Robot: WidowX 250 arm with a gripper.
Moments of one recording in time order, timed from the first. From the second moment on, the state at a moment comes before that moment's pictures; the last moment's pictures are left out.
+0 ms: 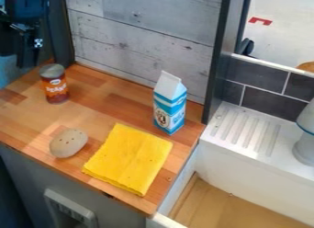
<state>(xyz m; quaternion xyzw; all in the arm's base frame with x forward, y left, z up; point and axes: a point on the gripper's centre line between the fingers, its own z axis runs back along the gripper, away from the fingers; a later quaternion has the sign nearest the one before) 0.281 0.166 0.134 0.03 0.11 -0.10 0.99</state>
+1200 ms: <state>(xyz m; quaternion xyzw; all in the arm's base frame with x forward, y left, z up) 0.316 0.226 0.100 -0.04 0.10 0.02 0.99</state>
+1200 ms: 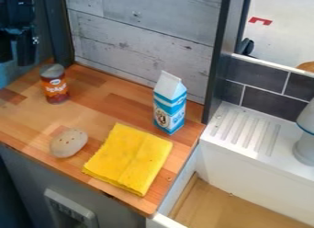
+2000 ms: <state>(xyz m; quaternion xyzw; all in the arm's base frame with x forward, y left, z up) 0.346 0.240 0.074 -0.05 0.09 0.03 0.99</state>
